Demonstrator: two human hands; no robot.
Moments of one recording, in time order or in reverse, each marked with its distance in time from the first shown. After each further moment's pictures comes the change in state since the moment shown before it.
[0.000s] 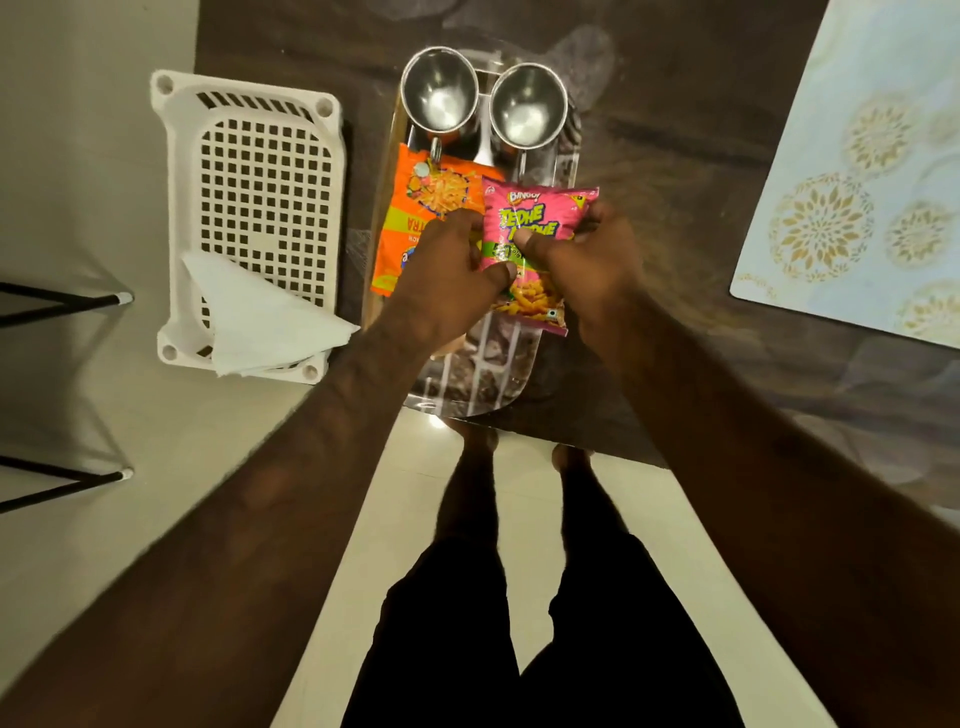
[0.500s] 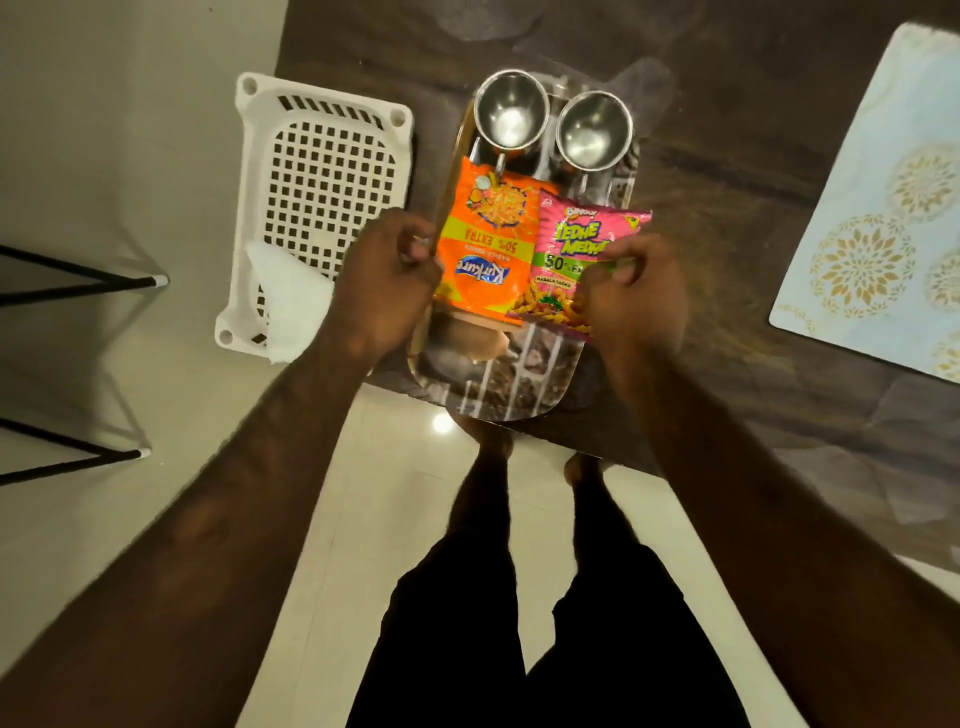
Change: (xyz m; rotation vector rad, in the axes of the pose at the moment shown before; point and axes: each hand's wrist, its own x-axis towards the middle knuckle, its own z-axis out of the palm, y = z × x) left_hand -0.034 -0.046 -0.076 -0.165 0.249 -0.043; right_hand -0.050 -0.002 0.003 -0.246 0.203 -0.225
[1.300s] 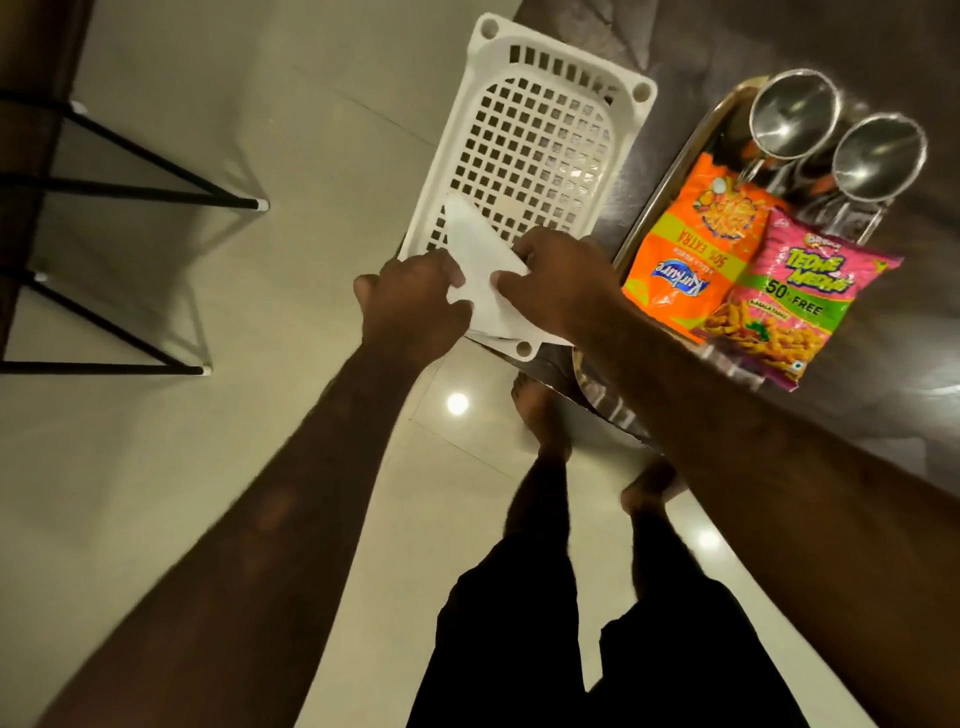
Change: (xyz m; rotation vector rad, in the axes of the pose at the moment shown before) left_hand -0.021 -0.123 -0.099 0.490 0.036 -0.220; right_hand -0.070 -0.079 0.190 -0.686 -0.681 -0.472
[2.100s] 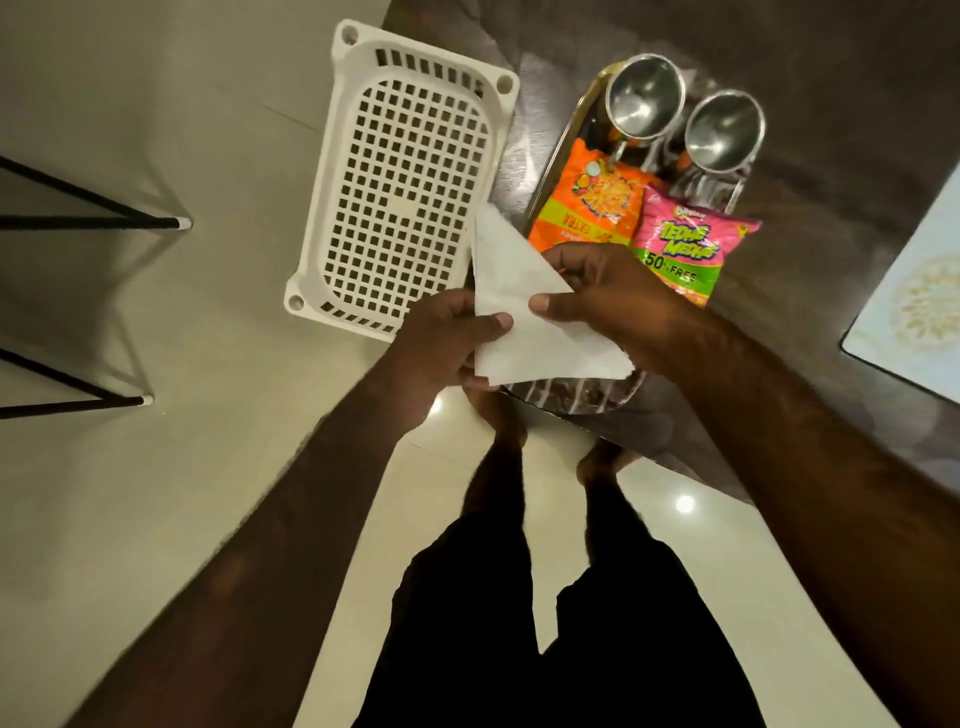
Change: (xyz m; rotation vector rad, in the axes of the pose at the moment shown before) left_hand -0.053 0.091 0.025 -1.032 -0.524 -0.264; right_hand -0.065 0.108 -0.074 0.768 -0.169 0.135
